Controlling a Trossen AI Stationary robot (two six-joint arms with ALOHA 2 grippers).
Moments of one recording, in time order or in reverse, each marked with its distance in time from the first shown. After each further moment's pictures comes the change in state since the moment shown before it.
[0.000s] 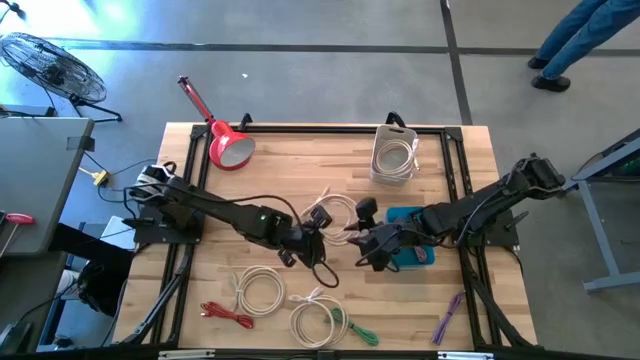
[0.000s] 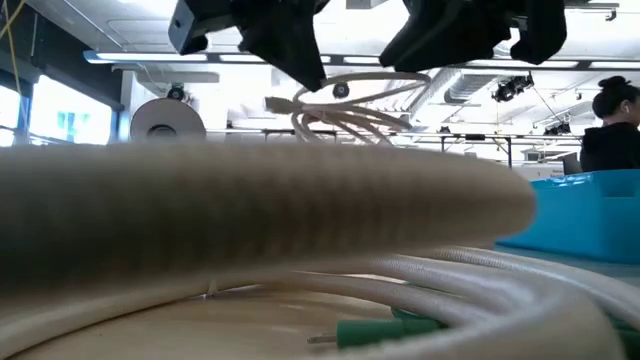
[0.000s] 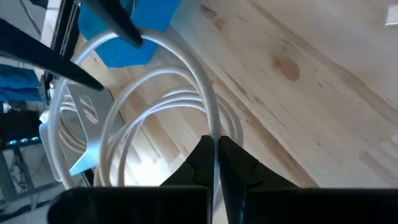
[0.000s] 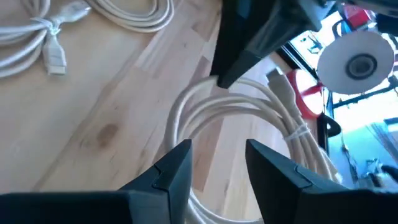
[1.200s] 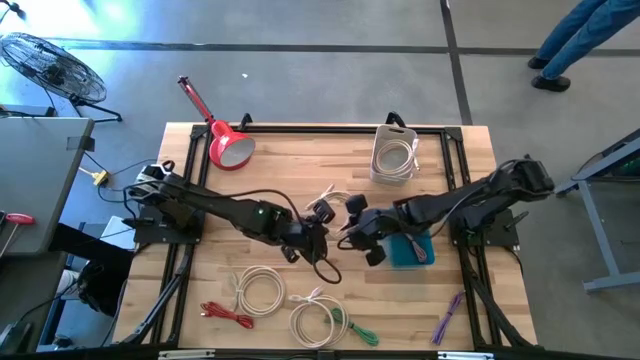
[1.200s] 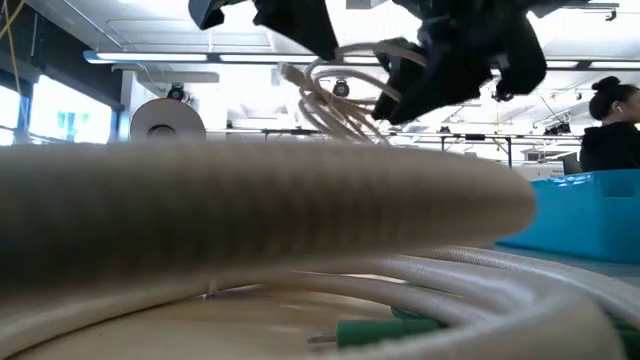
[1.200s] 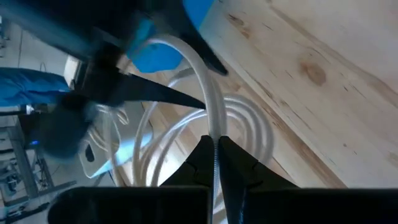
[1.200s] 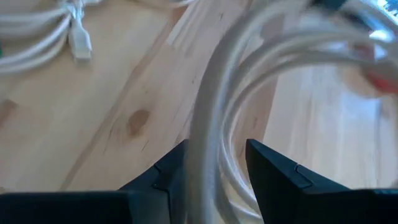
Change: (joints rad) left arm 0.003 -0.008 0.092 -0.038 -0.027 0.046; right arm -0.152 0.095 0.000 -0.019 -0.283 0.087
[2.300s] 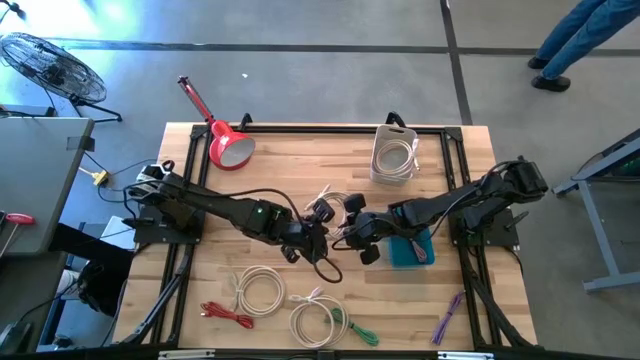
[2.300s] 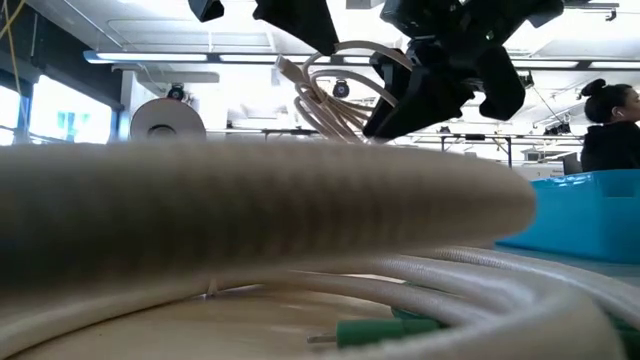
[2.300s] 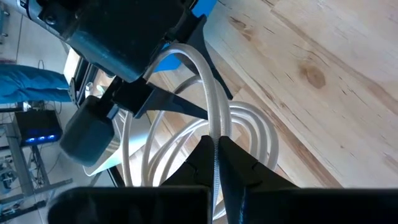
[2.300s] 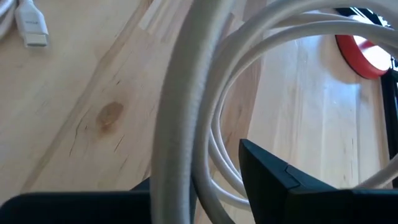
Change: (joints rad) left arm 0.000 0.000 0.020 -0.025 0.003 -0.024; right arm 0.002 0.053 0.000 0.045 0.105 0.010
